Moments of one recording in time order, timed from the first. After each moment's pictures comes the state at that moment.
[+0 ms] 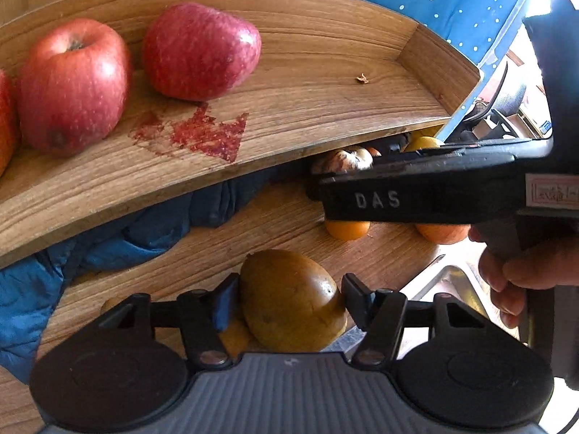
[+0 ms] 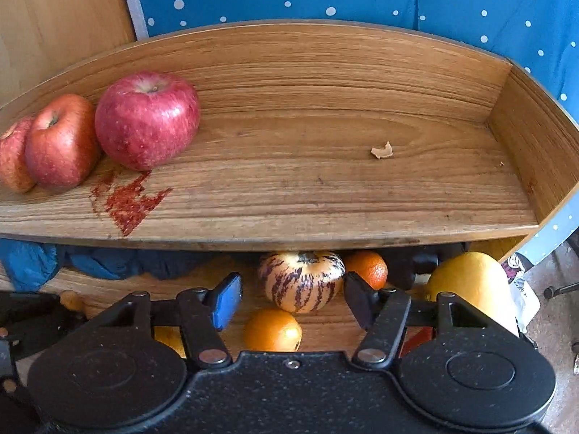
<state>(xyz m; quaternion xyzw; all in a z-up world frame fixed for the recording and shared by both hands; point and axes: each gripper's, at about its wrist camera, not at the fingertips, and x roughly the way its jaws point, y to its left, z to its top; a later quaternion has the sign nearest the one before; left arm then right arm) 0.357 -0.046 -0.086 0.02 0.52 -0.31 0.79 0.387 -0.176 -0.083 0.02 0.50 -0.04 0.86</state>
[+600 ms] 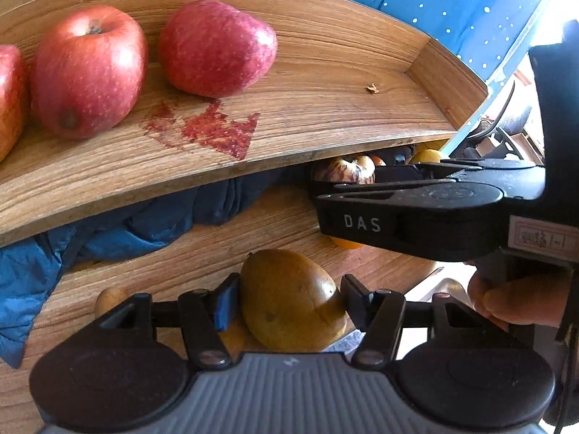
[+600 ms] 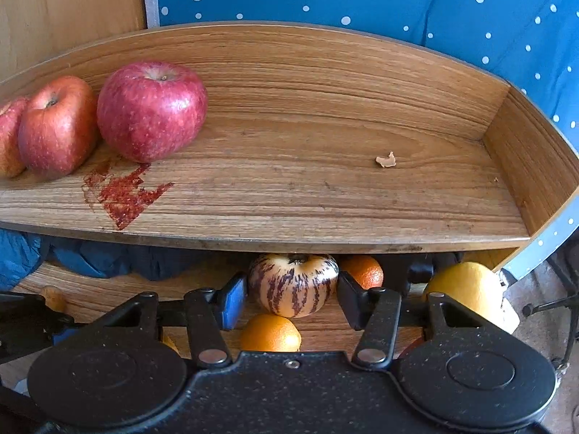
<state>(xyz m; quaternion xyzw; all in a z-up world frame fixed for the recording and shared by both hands) 0.352 -0.035 -0.086 -0.01 0.52 -0.30 0.80 0.380 -0.151 -0.089 -0.02 0.49 -0.06 0.87</state>
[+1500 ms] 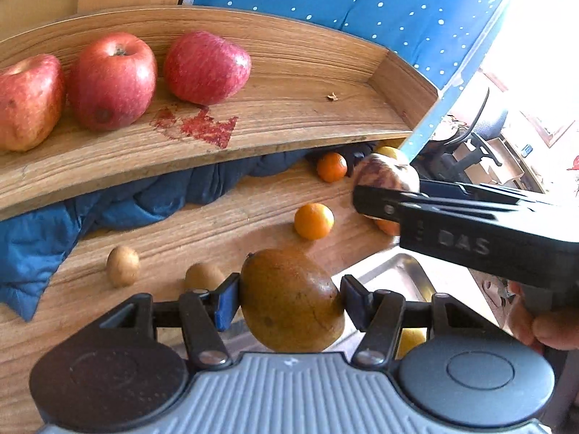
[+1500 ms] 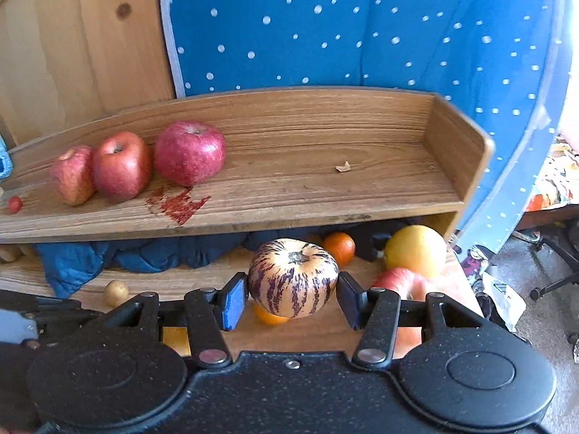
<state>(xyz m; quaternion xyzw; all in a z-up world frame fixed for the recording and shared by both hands) 0.308 -0.009 -0.054 -0.02 0.50 -0.32 0.80 0.295 -0.156 -0.022 0.03 0.43 -0.08 0.90</state>
